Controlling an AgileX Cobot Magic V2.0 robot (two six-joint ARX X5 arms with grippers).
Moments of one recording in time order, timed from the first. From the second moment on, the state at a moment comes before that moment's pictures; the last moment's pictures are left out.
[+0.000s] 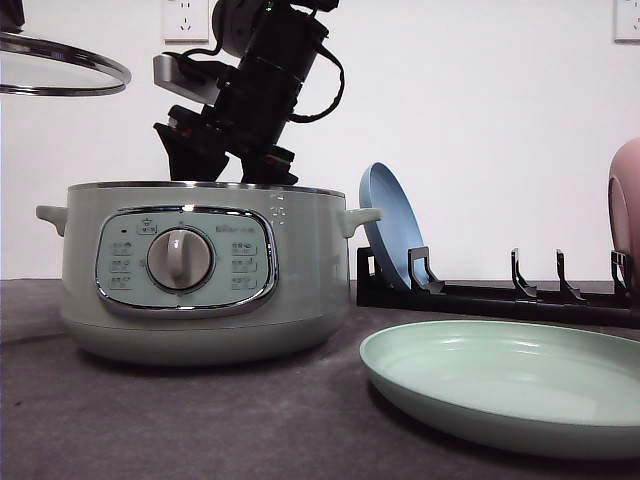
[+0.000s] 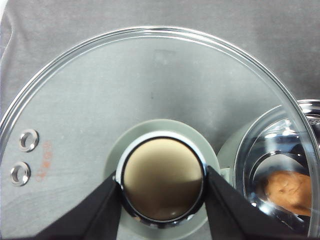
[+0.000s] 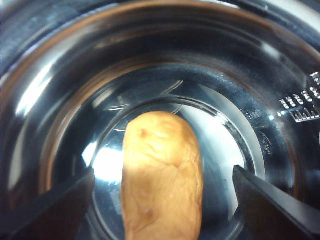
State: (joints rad) left_arx 0.01 1.48 1.81 -1.12 0.00 0.01; right_arx 0.72 2.34 2.31 -1.04 -0.24 -0.31
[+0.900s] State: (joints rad) left_arx 0.01 1.48 1.81 -1.12 0.00 0.01; right_arx 0.70 2.37 2.24 -1.01 -0.31 -0.31
